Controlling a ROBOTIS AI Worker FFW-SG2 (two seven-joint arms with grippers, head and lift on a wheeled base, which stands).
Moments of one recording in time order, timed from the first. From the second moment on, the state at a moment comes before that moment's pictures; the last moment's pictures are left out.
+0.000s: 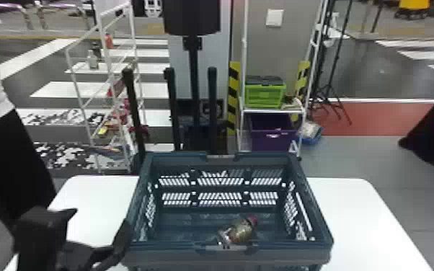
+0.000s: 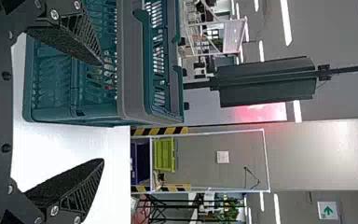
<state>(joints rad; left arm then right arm) 0.45 0.15 0.04 -2.37 -0.08 0.60 -0.06 1.00 -0.21 -0.01 -2.08 -0.21 -0.42 0.08</state>
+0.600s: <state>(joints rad) 0.77 0.07 -0.01 -2.08 -0.05 -0.28 0.08 1.01 -0.22 -0.01 -2.09 -0.21 -0.42 0.08</state>
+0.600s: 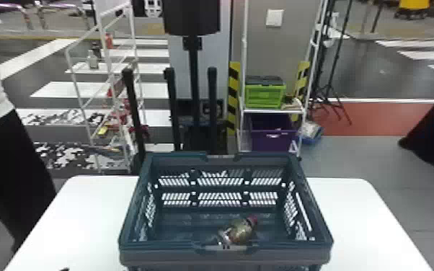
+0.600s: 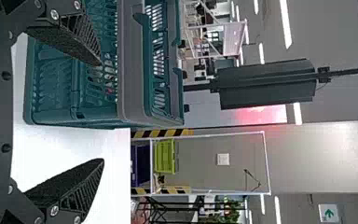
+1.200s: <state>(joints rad) 0.79 0.06 -0.04 -1.98 -0.05 -0.39 0.10 1.01 -0.22 -0.01 -2.10 -0.21 -0.43 0.08</state>
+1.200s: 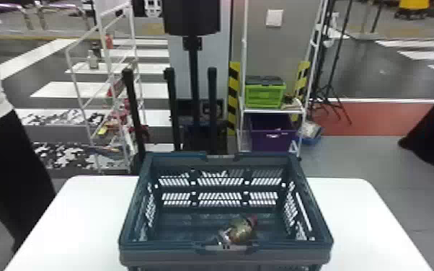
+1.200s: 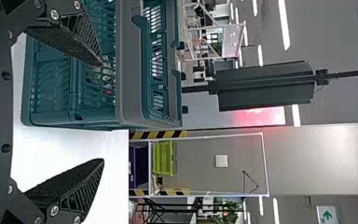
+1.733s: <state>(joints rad) 0.79 0.06 -0.08 -1.95 -0.05 -0.41 0.09 1.01 -0.23 -0.01 -2.10 -0.21 -0.44 0.08</state>
